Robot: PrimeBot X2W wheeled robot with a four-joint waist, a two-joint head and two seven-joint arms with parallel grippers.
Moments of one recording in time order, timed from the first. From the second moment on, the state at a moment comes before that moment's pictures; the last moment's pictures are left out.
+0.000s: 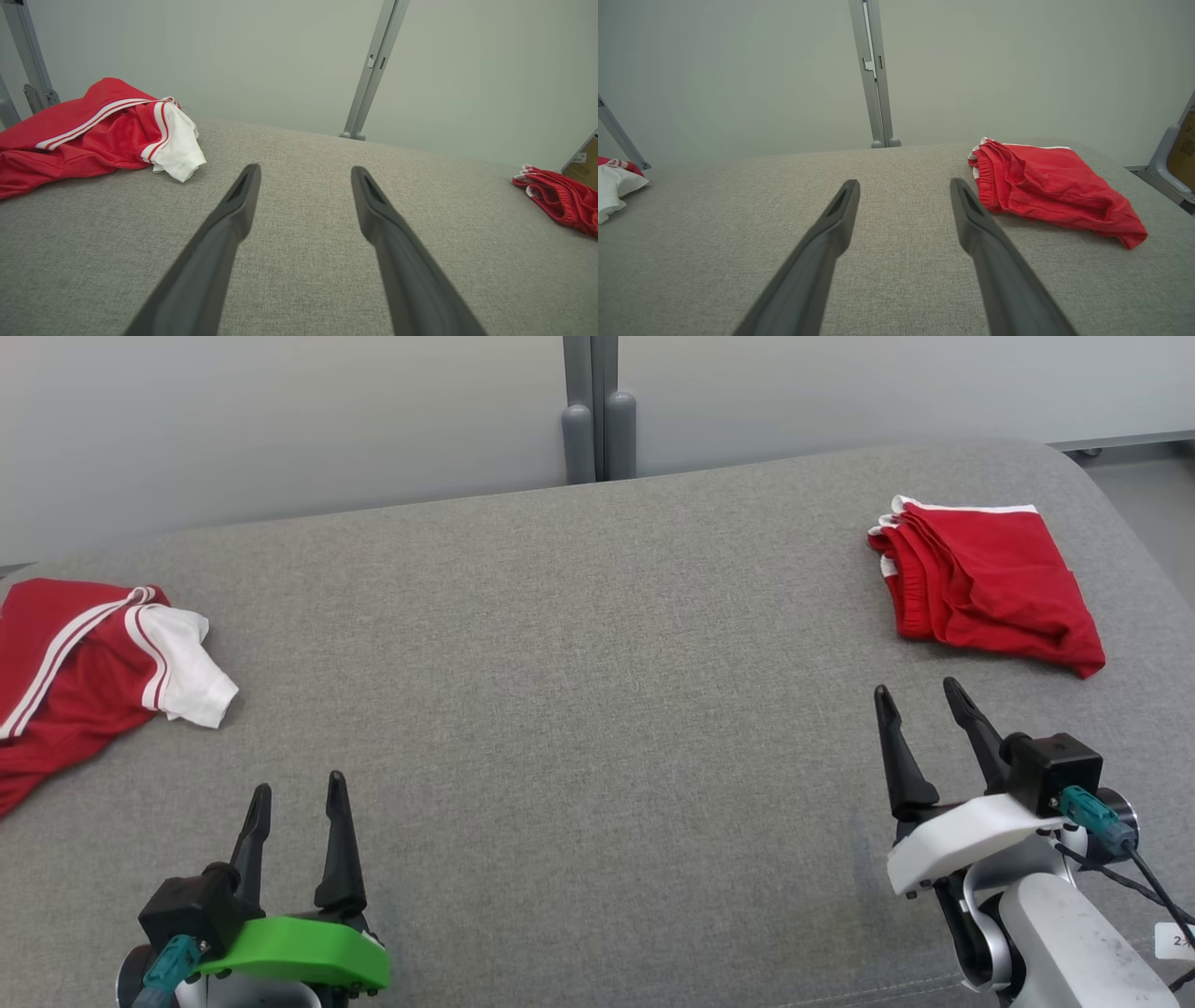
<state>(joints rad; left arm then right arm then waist) 0.04 0.05 -0.17 0.08 -0.41 0.12 -0.25 -0.11 -0.21 0.35 0.22 0.36 -0.13 -0.25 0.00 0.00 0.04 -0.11</state>
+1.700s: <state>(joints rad) 0.10 0.05 -0.09 -0.01 -0.40 0.12 -0.25 -0.09 -0.17 0.40 0.19 0.28 -0.04 -0.25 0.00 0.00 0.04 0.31</state>
